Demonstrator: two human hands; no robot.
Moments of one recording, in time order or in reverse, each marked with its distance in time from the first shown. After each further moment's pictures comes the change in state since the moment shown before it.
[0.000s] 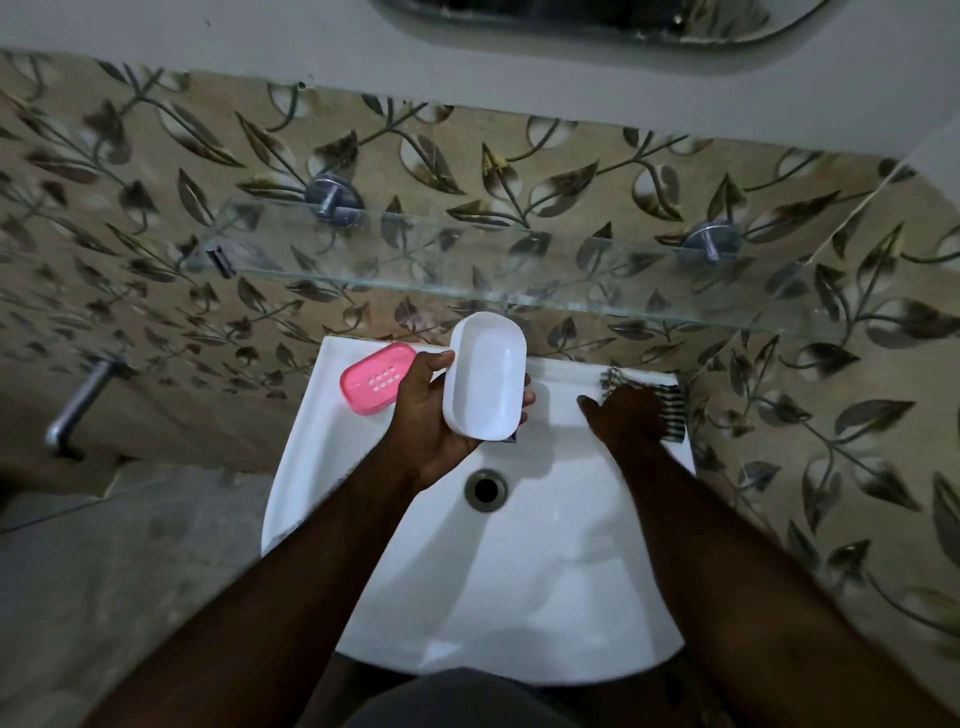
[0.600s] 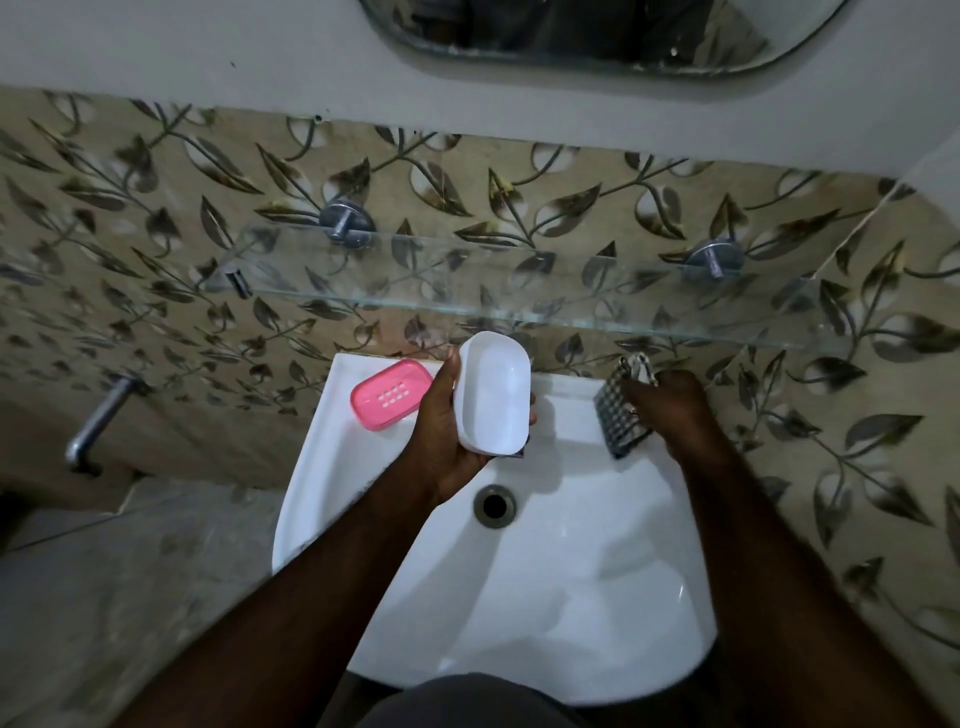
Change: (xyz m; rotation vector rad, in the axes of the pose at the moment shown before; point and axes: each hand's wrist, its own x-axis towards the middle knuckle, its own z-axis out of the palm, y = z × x) left_hand 0.004 -0.003 0.003 0.059 0.132 0.024; right_hand -0.013 0.005 -0.076 0.814 -0.021 0.040
